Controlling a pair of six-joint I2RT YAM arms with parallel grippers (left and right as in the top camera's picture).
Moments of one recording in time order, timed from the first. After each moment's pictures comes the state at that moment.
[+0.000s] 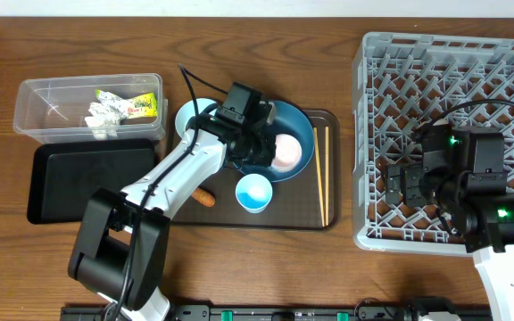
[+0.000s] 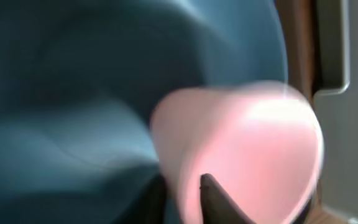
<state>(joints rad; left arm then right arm) -0.45 1.78 1.20 -0.57 0.34 -0.28 0.05 1.03 1.01 -0.96 -0.11 -0.05</state>
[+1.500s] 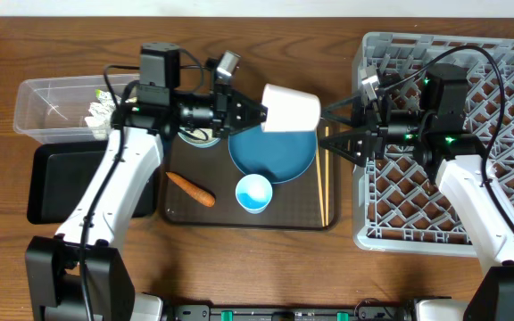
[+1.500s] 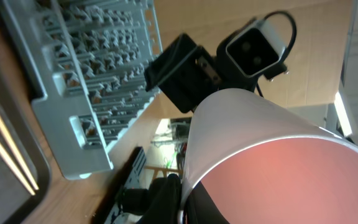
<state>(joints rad) -0.17 1.60 1.23 -0.36 1.38 -0.67 0.07 1.50 1.02 -0.08 -1.45 0.03</state>
